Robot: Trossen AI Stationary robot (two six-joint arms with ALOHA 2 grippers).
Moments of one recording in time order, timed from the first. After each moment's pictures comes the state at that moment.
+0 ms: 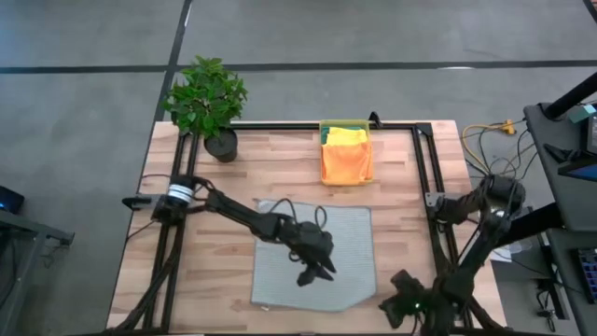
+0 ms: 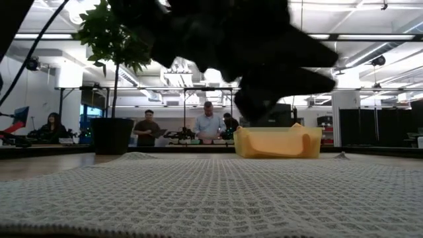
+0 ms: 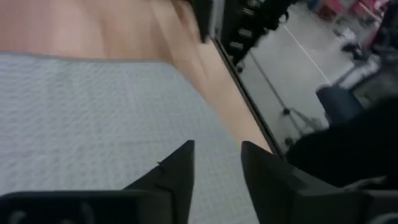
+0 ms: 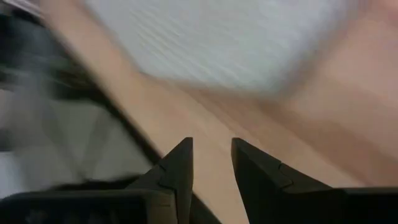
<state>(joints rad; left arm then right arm) -0.23 2.06 1.27 0.37 0.39 -0.36 1.14 1.67 0.93 -0.40 0.57 2.07</state>
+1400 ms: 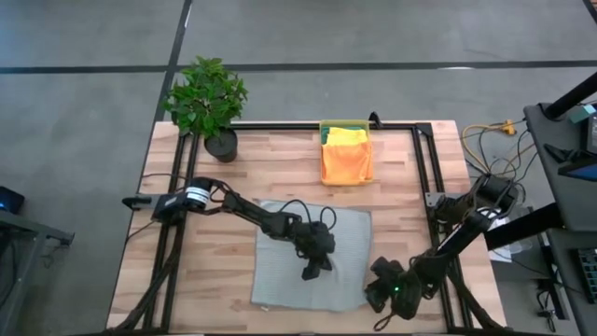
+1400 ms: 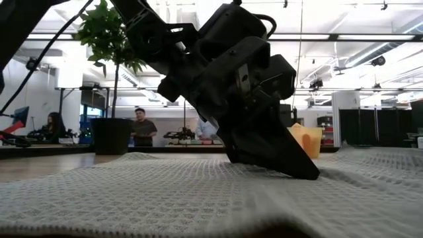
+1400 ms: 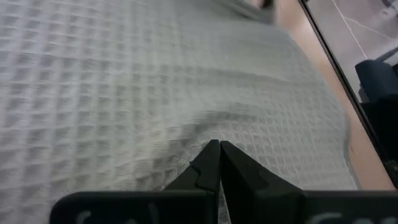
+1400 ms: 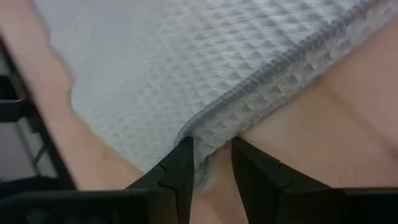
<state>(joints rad) -0.17 2.25 1.33 0.21 0.38 -0.31 0.93 1.72 0.76 -0.15 0.41 1.71</state>
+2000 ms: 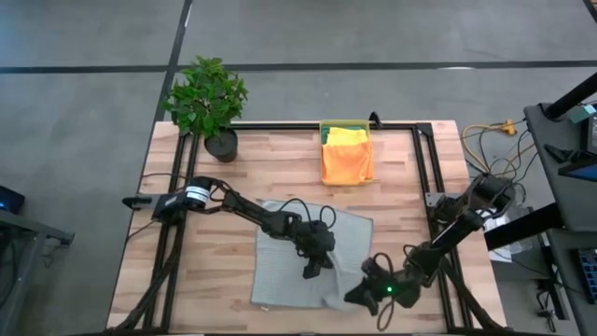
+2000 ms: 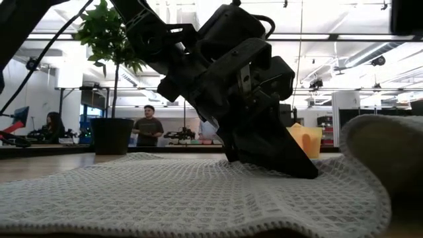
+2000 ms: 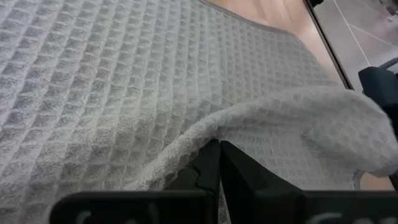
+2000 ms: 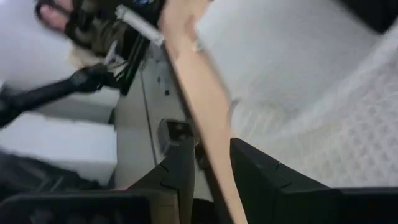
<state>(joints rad) -0.17 2.25 1.32 0.22 0.37 -0.33 0.87 1.72 0.67 0.57 0.52 1.43</state>
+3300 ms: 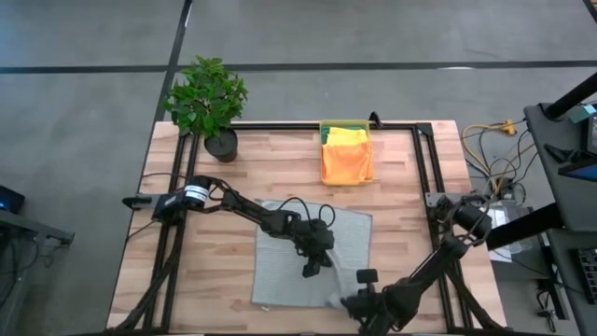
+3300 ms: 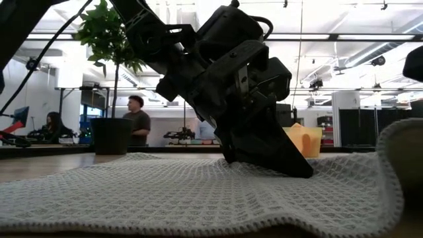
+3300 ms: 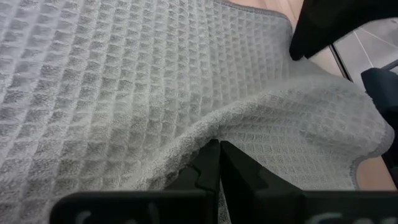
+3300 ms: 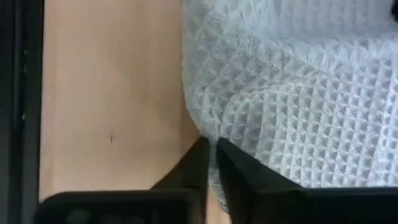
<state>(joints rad) -0.16 2.25 1.31 0.21 0.36 -0.34 0.86 2.02 1.34 -0.69 0.26 0.77</state>
